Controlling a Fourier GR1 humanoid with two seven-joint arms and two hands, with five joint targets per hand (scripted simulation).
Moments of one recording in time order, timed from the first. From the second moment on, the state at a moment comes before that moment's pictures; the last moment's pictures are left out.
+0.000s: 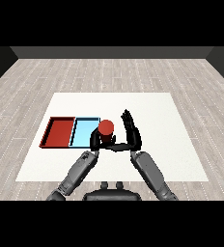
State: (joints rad) left arm -0.36 0.00 -0.47 -1.24 0.31 0.60 -0.45; right arm -0.31 -0.03 0.43 -1.64 -0.20 -0.41 -0.20
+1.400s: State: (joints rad) left arm -0.44 0.51 -0.13 -0.93 0.16 0.46 -0.15; right arm 0.04 -0.21 0.14 -1.77 -0.36 -0.17 -0.27
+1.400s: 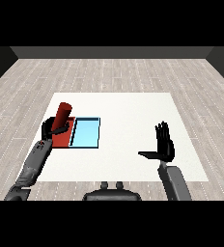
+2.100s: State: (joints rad) left arm -0.62 0.50 -0.16 -0.26 0.02 0.39 -0.08; right arm -0.05 -0.18 0.10 -1.60 -0.35 -0.16 -0.34
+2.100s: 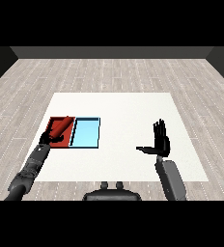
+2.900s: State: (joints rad) left arm -0.70 0.46 0.10 -0.32 0.26 0.14 -0.45; right arm -0.08 -0.16 0.09 -1.54 -0.37 -0.11 -0.39
